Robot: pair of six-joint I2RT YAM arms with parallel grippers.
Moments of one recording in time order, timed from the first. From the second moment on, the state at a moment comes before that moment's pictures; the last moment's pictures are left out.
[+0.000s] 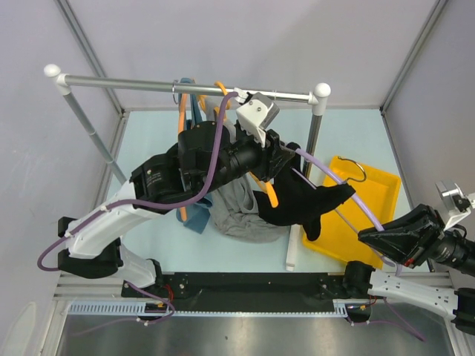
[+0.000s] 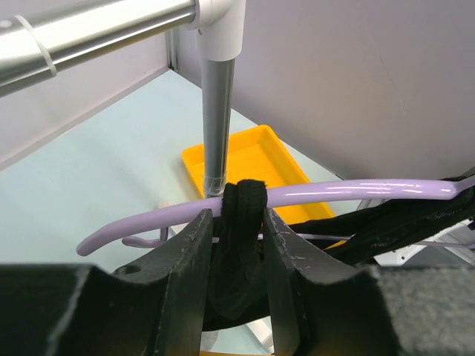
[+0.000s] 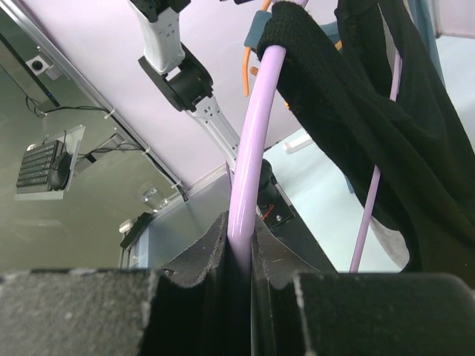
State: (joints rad) left arm -1.26 1.46 2.02 -0.68 -0.31 -0.19; right arm 1.18 0.30 1.30 -0.84 -0.02 0.53
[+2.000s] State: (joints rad) left arm -1.26 1.45 1.95 -0.71 -0.37 -0.16; right arm 1.20 0.17 1.34 -0.81 -0.06 0.51
